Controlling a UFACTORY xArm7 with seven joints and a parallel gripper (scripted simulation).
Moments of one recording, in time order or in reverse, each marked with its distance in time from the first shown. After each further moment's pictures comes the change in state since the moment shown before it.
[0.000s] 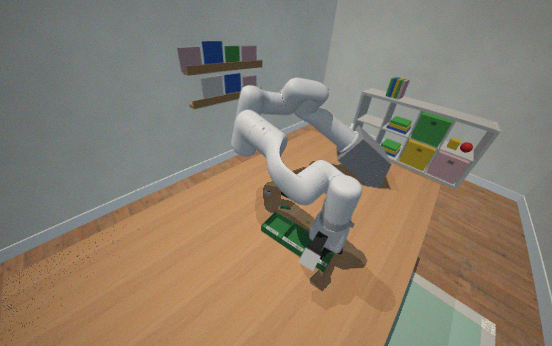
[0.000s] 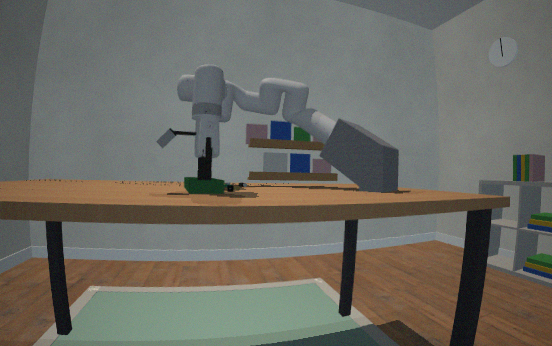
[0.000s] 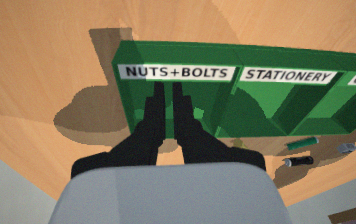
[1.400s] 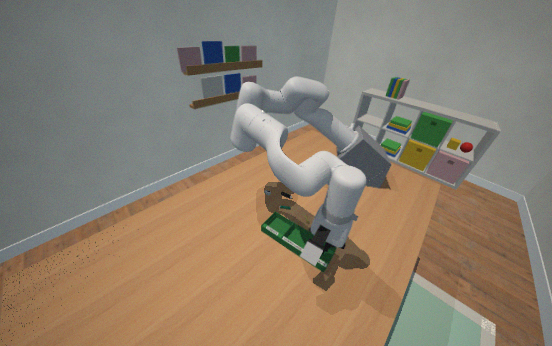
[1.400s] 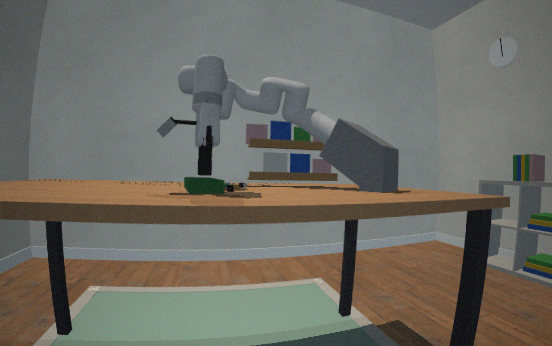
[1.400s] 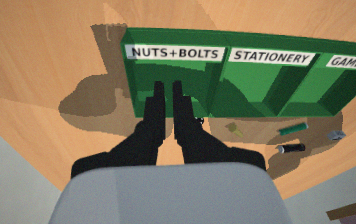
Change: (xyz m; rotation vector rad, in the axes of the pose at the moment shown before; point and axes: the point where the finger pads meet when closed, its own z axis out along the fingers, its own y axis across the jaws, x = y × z) arm 0.000 0.000 -0.028 -0.001 -0.001 0.000
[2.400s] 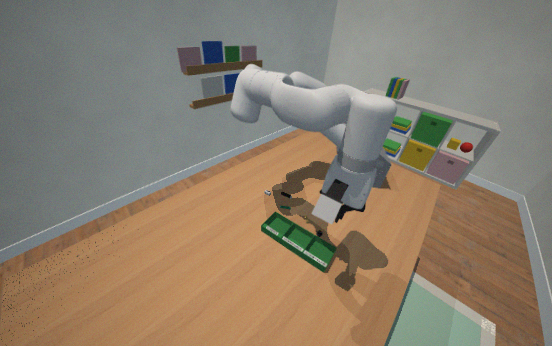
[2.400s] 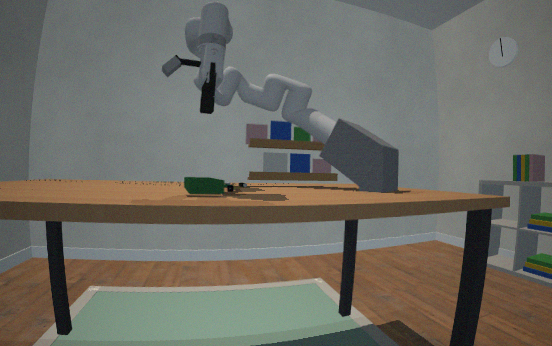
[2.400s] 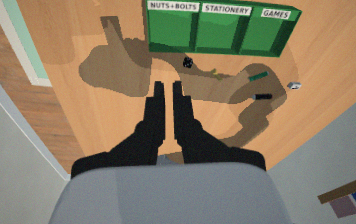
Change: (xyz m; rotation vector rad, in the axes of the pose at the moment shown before) arm 0.000 -0.002 -0.158 0.008 0.007 -0.001
